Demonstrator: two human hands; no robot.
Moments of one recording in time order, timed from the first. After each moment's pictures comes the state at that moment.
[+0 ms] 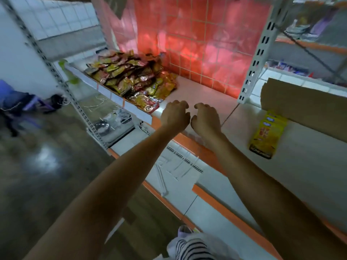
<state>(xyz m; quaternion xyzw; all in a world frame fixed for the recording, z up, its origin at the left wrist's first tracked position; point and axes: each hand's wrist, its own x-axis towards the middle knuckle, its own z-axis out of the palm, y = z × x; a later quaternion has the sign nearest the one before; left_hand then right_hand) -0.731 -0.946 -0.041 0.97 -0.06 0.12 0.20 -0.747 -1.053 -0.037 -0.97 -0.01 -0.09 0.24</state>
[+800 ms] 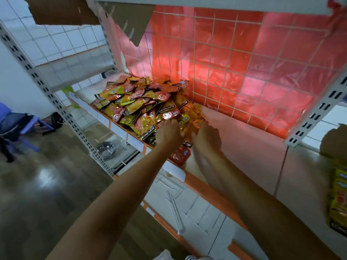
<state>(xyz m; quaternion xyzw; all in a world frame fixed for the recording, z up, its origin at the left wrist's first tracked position) -0.571 -0.818 -0.055 0.99 0.00 0.06 0.16 -0.584 -0.935 -0.056 -0.96 0.10 -0.03 0.25</state>
